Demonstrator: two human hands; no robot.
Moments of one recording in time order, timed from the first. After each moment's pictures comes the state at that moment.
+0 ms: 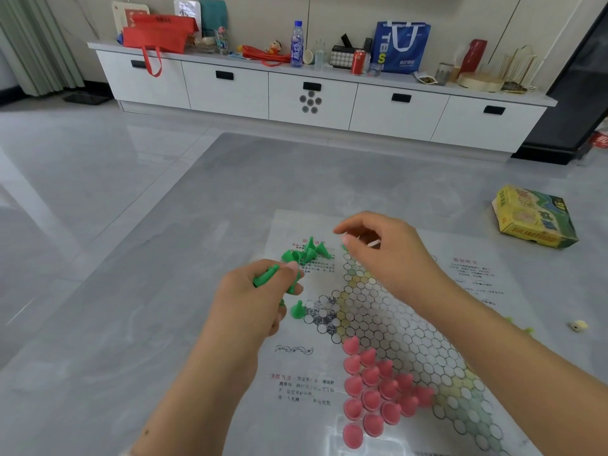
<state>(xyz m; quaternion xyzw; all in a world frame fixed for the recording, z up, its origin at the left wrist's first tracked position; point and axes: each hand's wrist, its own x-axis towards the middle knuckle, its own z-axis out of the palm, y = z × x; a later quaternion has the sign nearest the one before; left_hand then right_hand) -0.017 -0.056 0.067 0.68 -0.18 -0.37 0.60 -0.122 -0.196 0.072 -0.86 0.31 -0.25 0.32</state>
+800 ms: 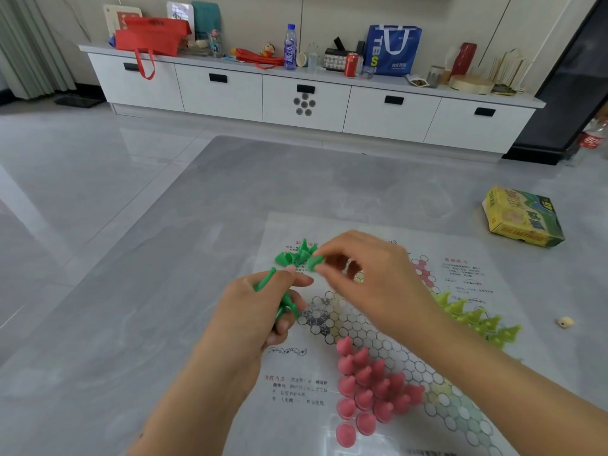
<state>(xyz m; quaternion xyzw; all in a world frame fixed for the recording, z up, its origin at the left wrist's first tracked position) -0.022 -0.057 0.066 0.63 -0.17 -0.44 0.62 -0.130 -0.164 0.075 -0.92 0.20 -0.26 0.23</state>
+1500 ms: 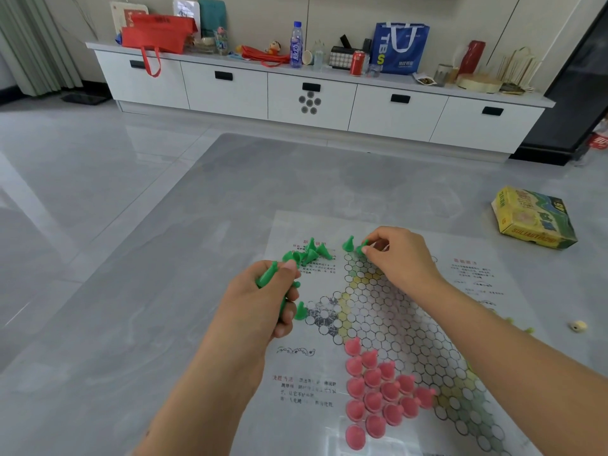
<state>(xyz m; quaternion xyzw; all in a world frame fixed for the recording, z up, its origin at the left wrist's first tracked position) -0.019 -0.057 0.067 0.64 -0.15 -0.42 0.63 -0.121 -0.243 0.029 -0.83 0.47 -0.20 0.23</state>
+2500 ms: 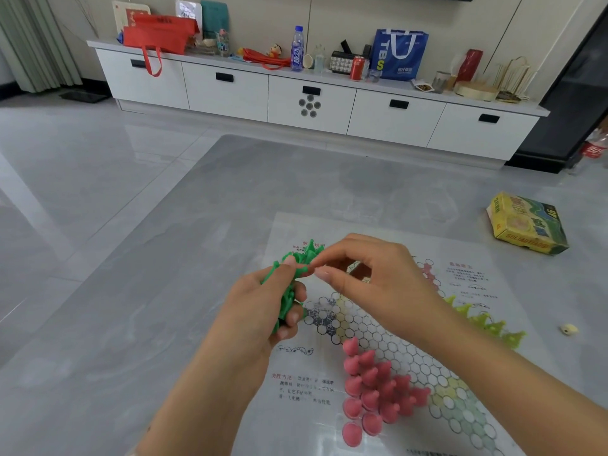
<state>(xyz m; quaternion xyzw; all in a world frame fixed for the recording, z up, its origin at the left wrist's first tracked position) -0.021 -0.055 0.071 0.59 -0.13 -0.47 0.65 -0.128 -0.154 0.090 -0.89 0.20 -0.22 0.35</state>
